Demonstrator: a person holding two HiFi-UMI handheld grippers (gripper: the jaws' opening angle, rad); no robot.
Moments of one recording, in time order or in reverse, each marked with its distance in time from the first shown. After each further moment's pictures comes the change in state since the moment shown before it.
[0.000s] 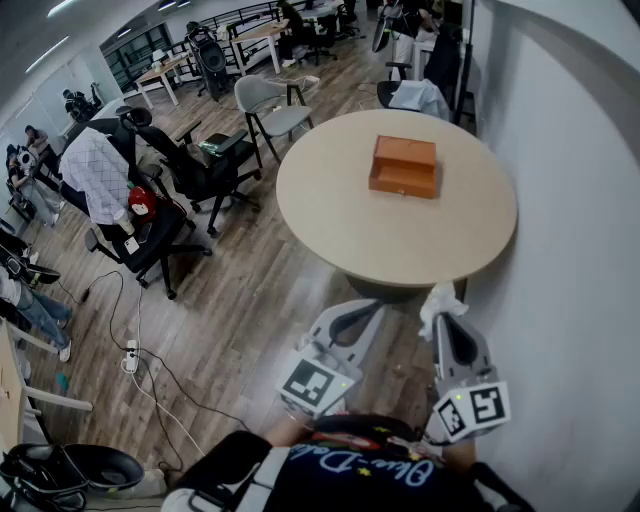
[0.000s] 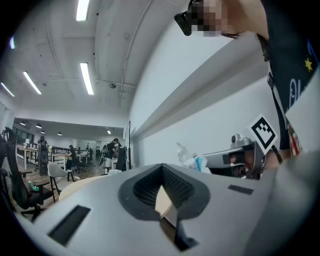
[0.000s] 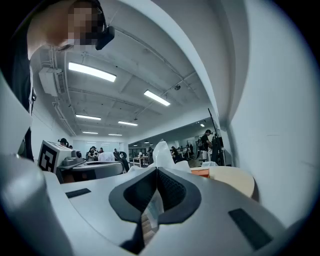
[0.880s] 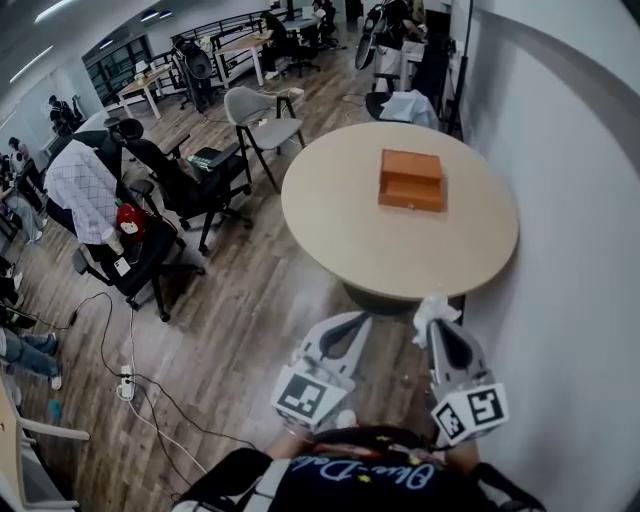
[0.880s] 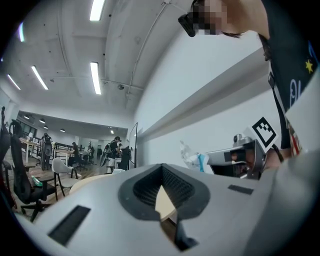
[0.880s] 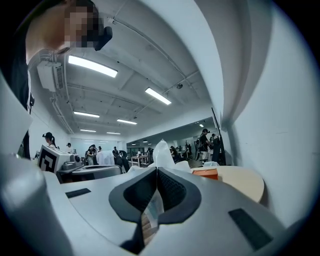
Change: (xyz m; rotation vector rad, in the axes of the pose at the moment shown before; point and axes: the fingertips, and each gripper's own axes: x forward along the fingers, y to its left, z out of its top) left arm -0.064 0.094 -0.015 -0.067 -0.040 0.019; right arm 0.064 0.082 -0.006 -0.008 -0.004 -0.023
